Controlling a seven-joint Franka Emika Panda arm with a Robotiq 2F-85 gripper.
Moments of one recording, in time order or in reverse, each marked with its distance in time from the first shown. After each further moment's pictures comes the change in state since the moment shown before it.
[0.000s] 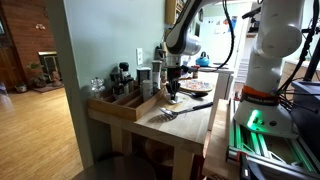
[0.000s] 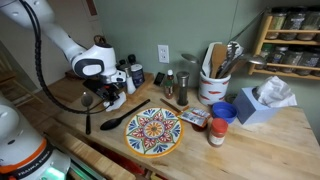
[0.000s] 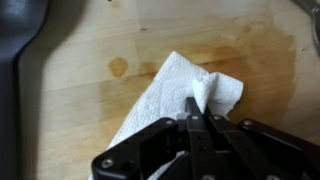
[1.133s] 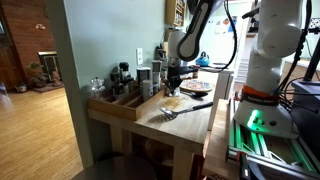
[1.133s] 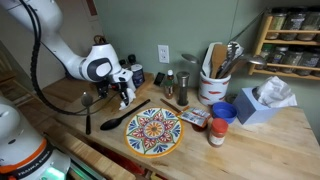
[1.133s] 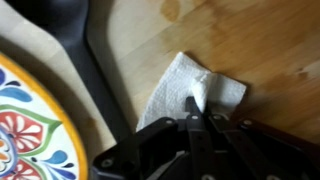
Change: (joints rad) arm 0.016 0.039 -0.190 -0.002 -0.637 0.217 0.871
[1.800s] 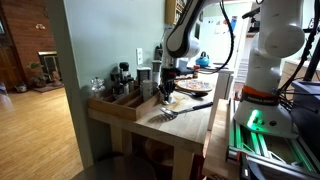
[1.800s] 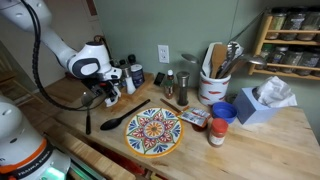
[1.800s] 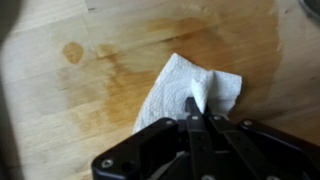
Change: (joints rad) arm 0.046 -0.013 0.219 -0.001 0.529 -0.053 -0.554
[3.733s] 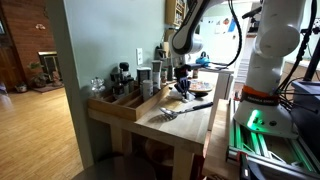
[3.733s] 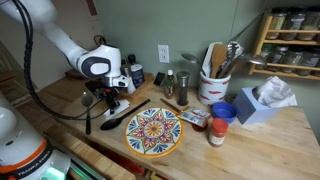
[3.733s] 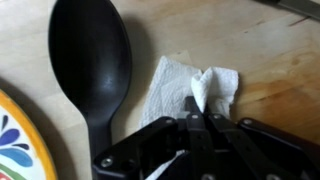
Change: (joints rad) arm -0.115 -0.046 -0.126 0.003 -0.205 -0.346 0.022
